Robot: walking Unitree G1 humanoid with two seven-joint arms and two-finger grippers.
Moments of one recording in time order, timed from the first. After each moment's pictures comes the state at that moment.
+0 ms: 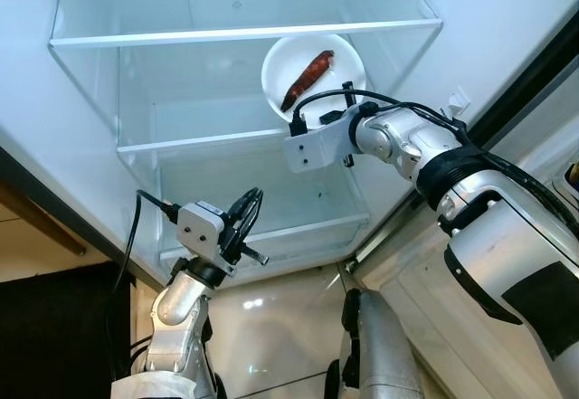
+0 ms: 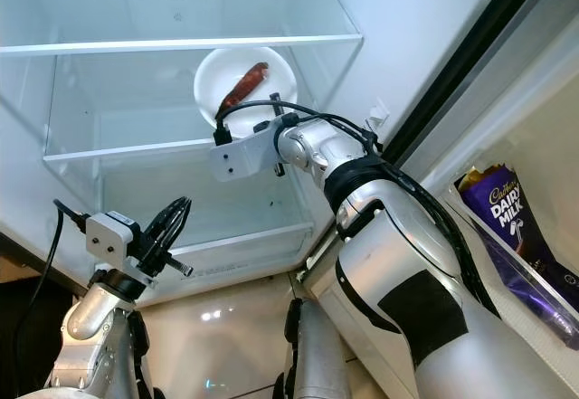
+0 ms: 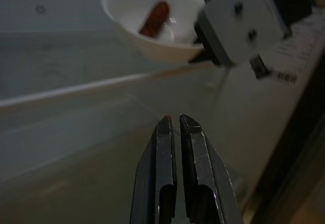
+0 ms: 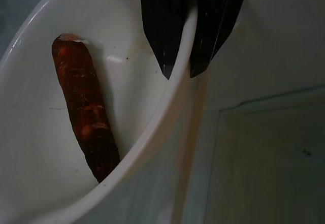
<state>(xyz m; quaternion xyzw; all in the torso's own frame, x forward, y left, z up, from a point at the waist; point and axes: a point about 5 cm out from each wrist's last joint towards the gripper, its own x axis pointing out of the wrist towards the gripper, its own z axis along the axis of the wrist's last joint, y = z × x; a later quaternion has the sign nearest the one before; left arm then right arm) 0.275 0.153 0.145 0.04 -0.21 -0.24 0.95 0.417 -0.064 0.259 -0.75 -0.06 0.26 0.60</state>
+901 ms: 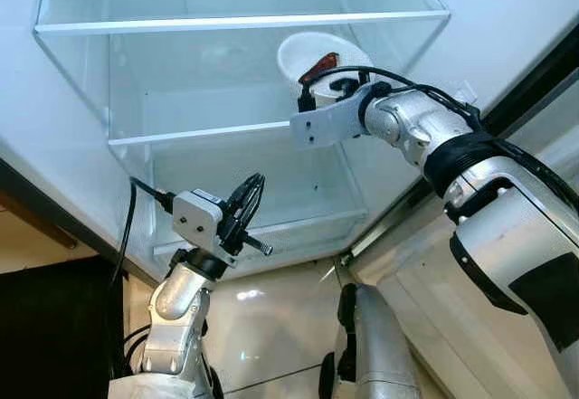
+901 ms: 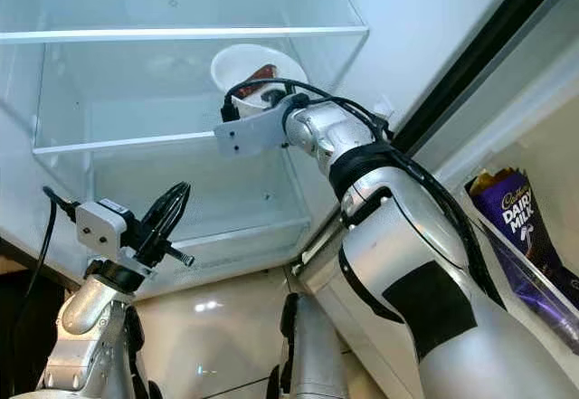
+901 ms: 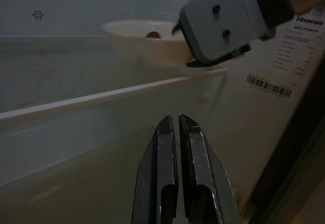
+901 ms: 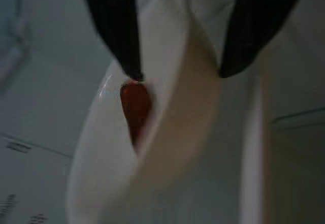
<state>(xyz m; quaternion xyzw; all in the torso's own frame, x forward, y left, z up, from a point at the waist) 0.270 0.145 0.162 0.03 -0.22 -0.25 0.94 0.422 -0.067 0.291 -0.76 -0.09 0.19 0.62</state>
